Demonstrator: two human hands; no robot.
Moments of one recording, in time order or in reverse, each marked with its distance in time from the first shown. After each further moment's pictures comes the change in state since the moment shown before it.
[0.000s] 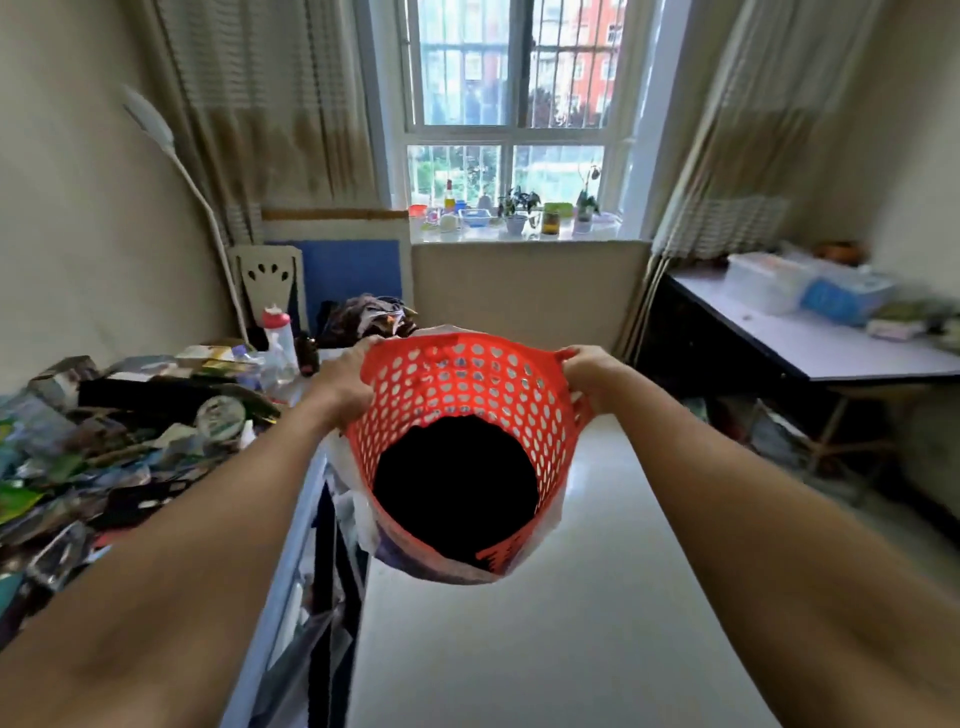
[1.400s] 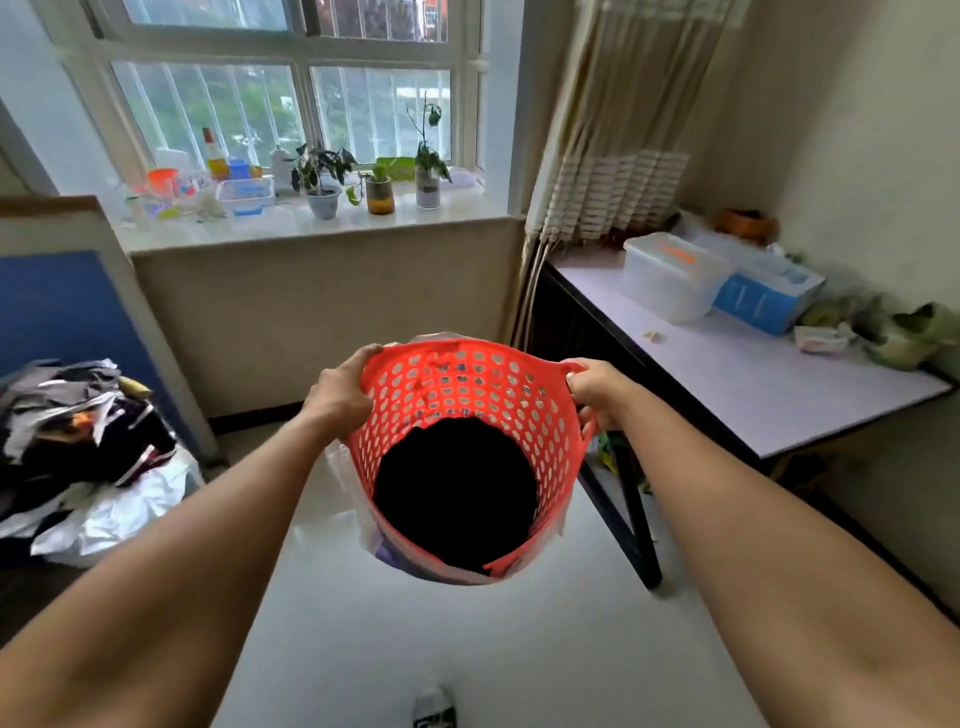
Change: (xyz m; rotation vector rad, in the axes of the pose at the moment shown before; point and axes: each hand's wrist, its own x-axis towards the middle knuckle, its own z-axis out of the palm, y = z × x) left_hand 0.709 0.333 0.409 -0.136 -0.273 0.054; right_hand 0.720 0.071 -0.413 0.182 0.193 0.202
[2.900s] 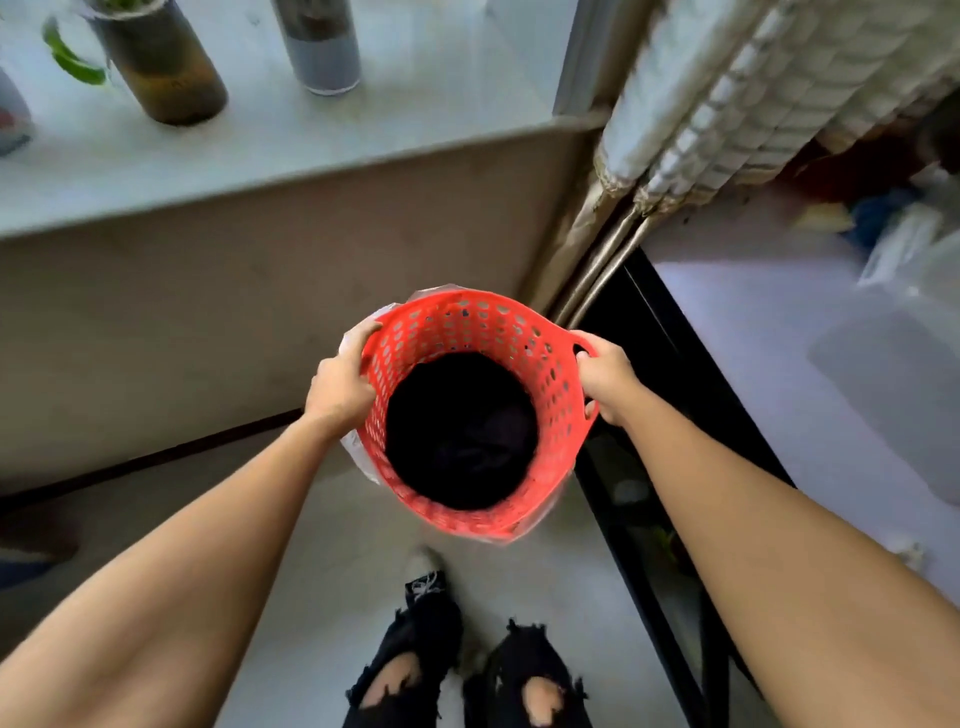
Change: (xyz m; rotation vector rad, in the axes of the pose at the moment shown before) left_hand 0.922 0.007 0.256 -0.008 -0.183 -0.172; right_hand 0.955 -0.120 -0.012 -0.033 0.129 0.187
